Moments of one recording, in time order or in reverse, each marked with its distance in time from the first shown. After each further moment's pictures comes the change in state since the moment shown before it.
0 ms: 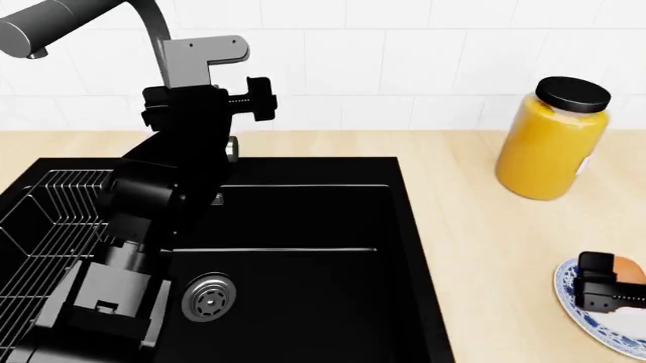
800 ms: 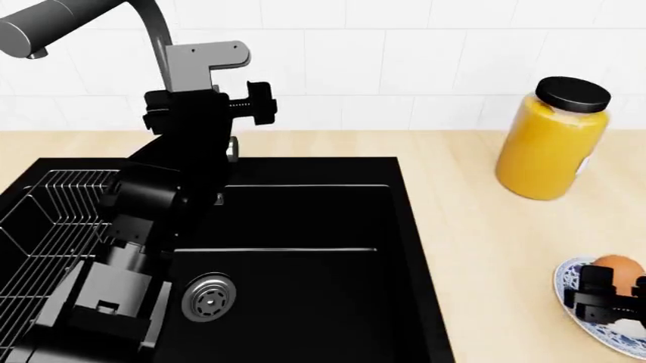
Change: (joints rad) left arm 0.002 -0.004 0.023 -0.031 -0.010 0.029 0.000; right arm -0.091 -0.036 -0.005 0.007 -0.169 -0.068 -0.143
